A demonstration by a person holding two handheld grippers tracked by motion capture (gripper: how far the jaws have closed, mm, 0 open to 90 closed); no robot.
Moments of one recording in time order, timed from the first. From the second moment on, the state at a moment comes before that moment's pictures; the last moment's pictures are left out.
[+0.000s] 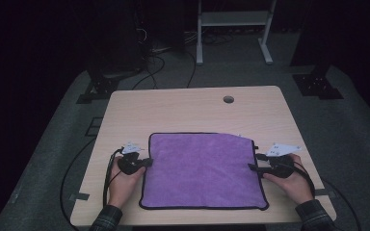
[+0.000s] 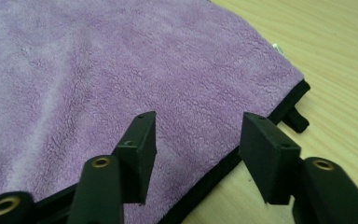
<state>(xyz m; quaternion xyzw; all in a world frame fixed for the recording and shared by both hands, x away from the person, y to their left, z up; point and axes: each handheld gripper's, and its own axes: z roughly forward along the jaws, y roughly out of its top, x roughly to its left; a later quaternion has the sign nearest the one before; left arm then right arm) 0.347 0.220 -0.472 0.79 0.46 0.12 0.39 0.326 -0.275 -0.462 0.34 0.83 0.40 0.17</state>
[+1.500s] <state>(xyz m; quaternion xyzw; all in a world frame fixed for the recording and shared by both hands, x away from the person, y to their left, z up) 0.356 0.229 -0.436 0.77 0.42 0.08 0.48 0.333 -0.277 -0.477 0.37 0.84 0.36 0.18</state>
